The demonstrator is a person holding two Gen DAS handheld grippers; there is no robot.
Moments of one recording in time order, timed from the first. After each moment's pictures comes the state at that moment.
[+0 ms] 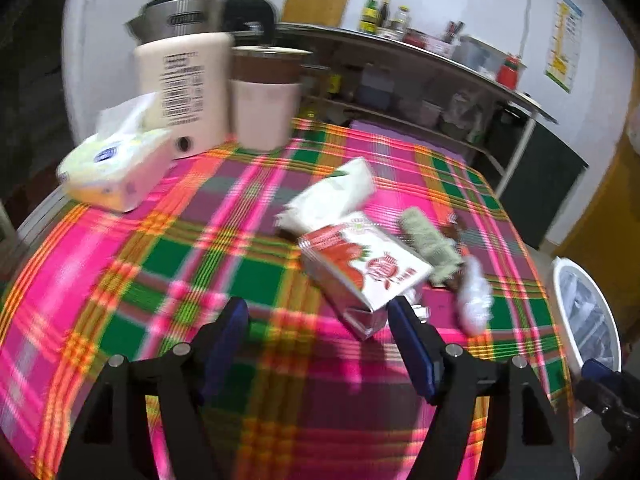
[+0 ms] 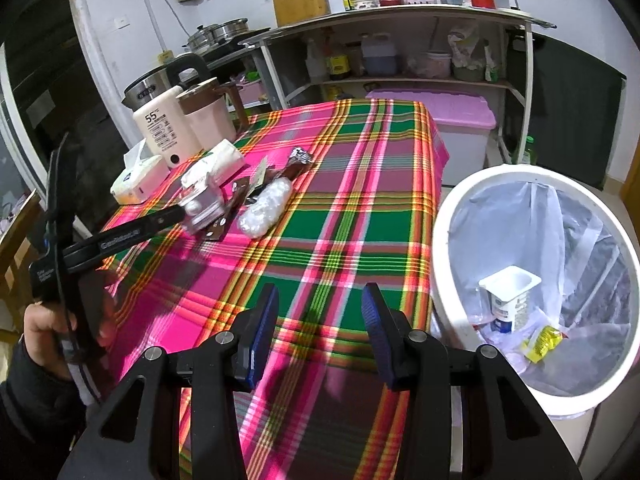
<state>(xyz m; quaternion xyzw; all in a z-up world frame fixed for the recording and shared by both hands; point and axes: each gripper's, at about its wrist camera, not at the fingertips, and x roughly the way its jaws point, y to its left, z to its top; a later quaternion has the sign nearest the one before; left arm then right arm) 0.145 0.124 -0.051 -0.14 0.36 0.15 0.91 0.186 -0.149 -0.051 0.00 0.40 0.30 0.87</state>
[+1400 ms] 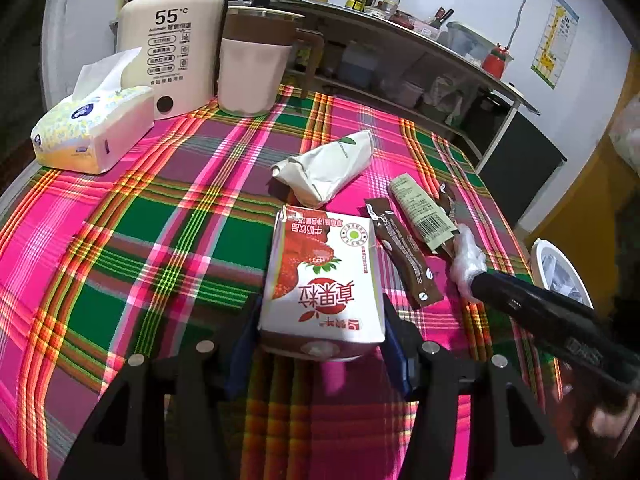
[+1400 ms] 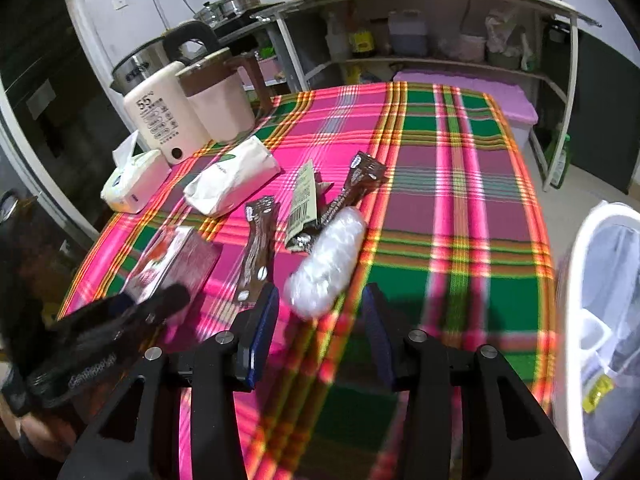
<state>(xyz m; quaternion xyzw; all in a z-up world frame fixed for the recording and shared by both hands) 0.142 0.134 -0.069 -0.17 0.39 0.08 0.90 0.249 -0.044 -0.071 0.00 0.44 0.31 0.84</state>
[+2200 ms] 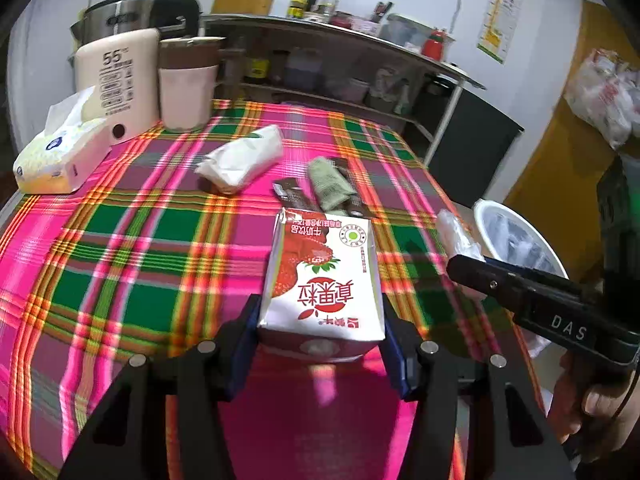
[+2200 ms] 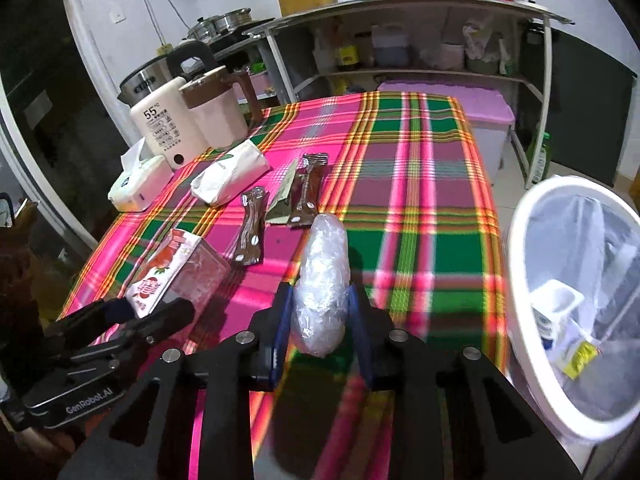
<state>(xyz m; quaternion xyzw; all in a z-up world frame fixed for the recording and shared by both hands) 0.114 0.075 -0.050 -0.12 0.37 0.01 0.92 0.202 -0.095 -0.054 0.01 0.42 0.29 0.86</state>
